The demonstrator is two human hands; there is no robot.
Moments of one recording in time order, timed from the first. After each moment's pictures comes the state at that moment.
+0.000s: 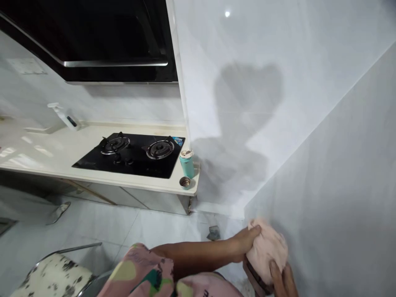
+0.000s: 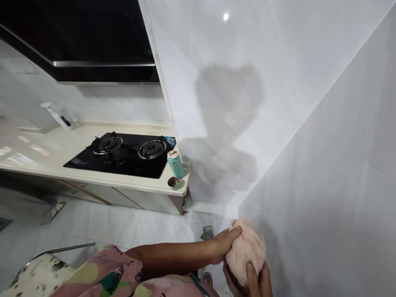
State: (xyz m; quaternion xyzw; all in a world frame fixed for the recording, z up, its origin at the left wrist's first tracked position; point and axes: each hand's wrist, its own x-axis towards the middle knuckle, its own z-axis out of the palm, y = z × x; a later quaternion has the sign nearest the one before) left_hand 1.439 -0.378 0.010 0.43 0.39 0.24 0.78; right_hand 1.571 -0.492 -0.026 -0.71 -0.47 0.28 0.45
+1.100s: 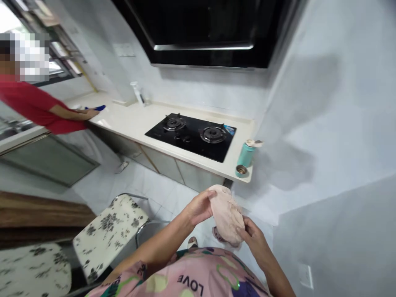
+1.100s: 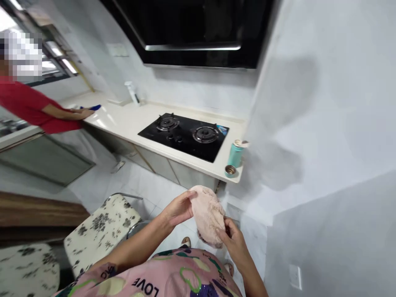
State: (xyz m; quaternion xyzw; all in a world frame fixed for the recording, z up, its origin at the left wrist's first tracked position) left_hand 1.096 -0.474 0.110 0.22 0.27 0.55 0.75; right_hand 1.336 -0.475 0.002 -0.41 -0.56 0.62 0.36
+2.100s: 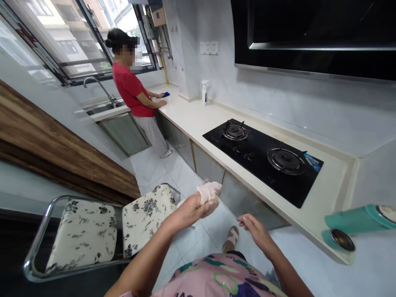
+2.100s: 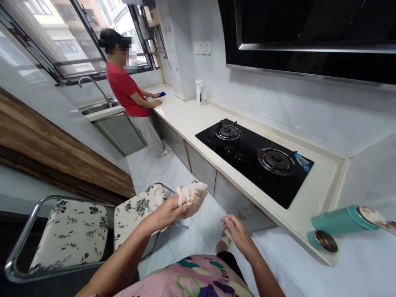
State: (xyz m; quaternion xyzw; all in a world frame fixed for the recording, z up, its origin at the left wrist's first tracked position) left_hand 0.825 -0.579 0.149 0.53 0.67 0.43 0.29; right_hand 1.057 -0.390 0.011 -0.34 -0.71 0.60 0.10
